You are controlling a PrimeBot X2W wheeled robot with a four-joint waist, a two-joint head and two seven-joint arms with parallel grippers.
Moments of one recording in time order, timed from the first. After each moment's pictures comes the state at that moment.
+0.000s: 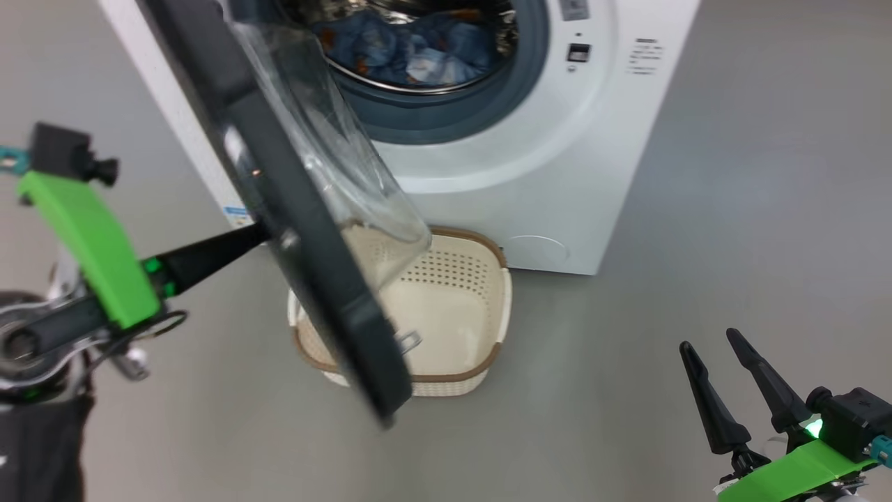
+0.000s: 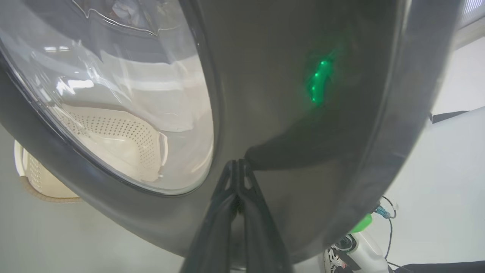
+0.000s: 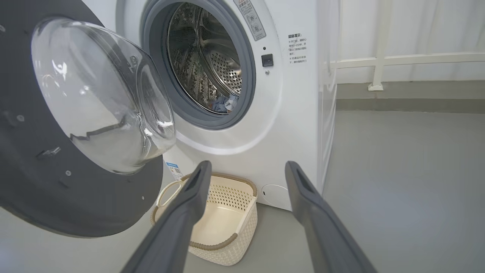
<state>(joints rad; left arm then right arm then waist) -0.56 0.26 0.01 -0.02 -1.21 -0.08 1.10 -0.02 -0.31 0.15 0.09 0.47 0.13 -0.26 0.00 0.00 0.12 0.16</state>
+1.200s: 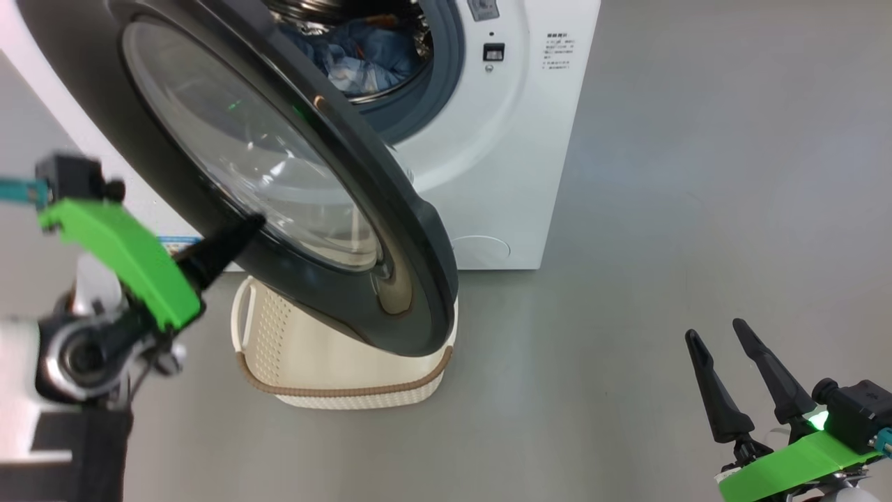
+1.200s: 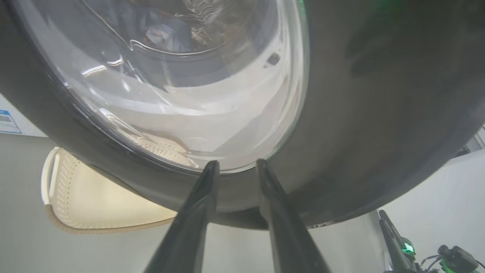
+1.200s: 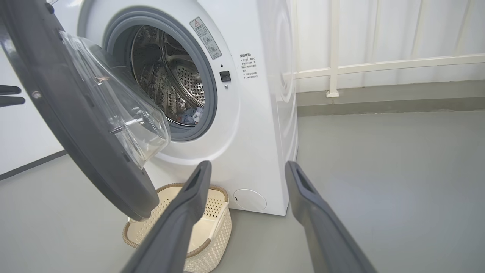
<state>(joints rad) -0.58 0.22 -0.06 0.17 -0.98 -0.12 0.76 -0.04 -0.29 0.12 0.10 0.47 0.13 -0.26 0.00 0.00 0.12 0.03</state>
